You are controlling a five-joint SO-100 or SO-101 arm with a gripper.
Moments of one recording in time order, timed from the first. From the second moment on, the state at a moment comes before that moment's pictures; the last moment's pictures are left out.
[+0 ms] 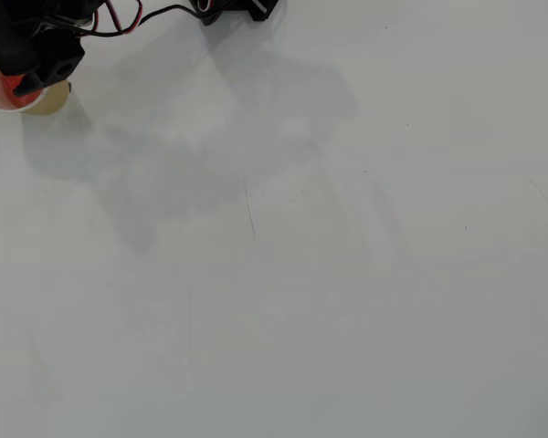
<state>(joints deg) 65.6 124.5 129.3 38.3 81.2</state>
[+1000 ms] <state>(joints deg) 29.4 139.2 141.9 27.2 81.2</state>
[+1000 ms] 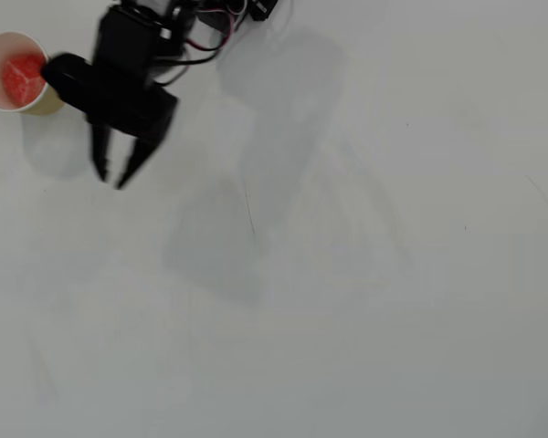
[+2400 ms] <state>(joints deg) 0.7 177.5 176.8 56.2 80.3</state>
